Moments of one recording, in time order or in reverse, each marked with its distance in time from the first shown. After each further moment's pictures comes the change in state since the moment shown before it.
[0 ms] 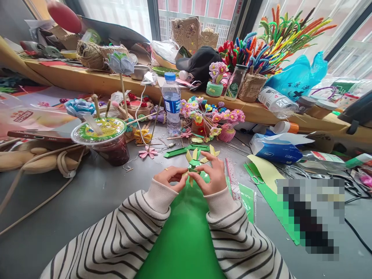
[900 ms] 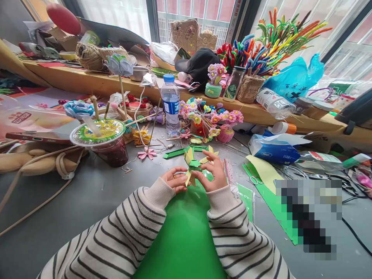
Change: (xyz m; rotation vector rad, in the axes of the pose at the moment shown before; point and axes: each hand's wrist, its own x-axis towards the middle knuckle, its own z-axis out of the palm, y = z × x) left_hand 0.009 0.014 -0.006 -0.945 -0.272 -0.835; right_hand 0.001 0.005 0.001 0.173 0.035 0.129
